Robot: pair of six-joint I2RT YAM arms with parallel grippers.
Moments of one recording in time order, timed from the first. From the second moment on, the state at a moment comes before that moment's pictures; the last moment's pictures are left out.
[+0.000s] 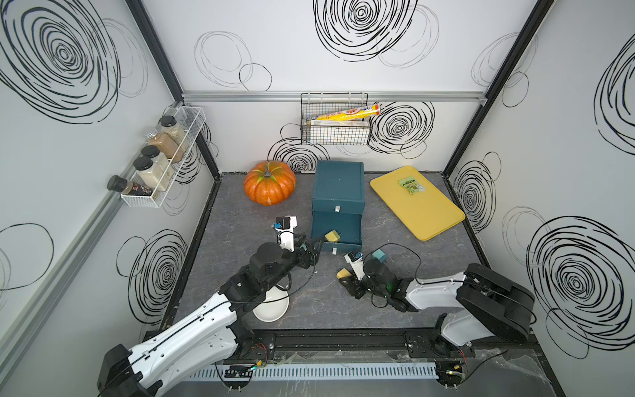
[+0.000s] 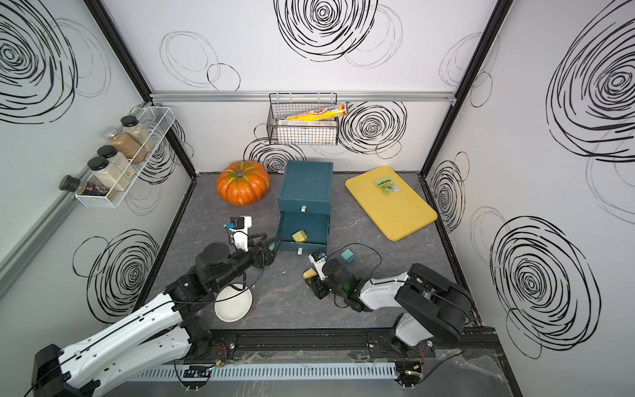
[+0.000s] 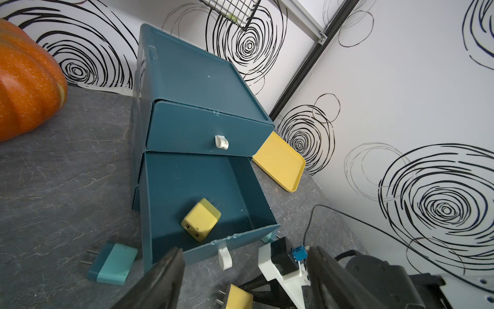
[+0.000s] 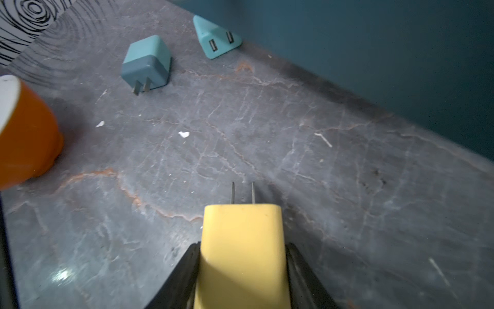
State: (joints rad) left arm -0.74 0.80 0.57 0.02 -0.09 -0.55; right arm 0.96 1.44 0.37 0.41 -0.04 0.38
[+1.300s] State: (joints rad) left arm -0.74 0.88 0.57 0.02 -0.10 -0.55; right arm 0.77 1.59 1.20 -0.51 0.09 0.19
